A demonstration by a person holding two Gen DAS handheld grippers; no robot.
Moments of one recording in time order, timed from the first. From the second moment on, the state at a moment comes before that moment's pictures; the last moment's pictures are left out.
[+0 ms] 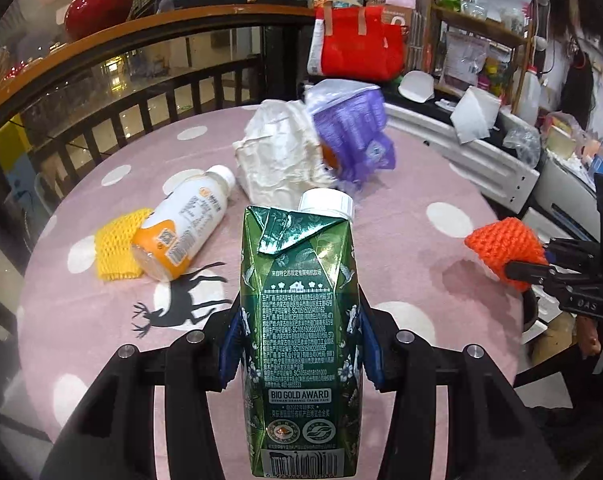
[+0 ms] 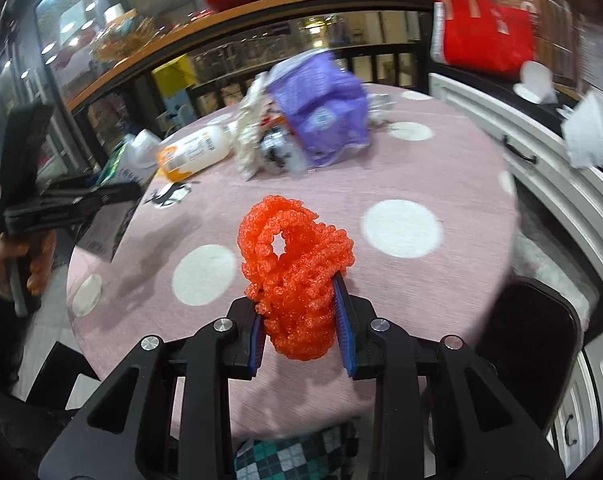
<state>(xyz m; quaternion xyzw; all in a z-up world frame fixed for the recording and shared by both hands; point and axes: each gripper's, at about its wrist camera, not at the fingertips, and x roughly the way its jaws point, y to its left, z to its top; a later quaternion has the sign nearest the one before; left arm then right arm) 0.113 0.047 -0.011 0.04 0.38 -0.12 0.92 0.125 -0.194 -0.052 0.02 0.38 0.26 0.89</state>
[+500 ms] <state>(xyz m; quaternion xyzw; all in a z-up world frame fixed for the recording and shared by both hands) 0.118 -0.077 -0.005 0.02 0.35 -0.27 0.90 0.153 -0.365 -0.120 0.10 0.46 0.02 0.88</state>
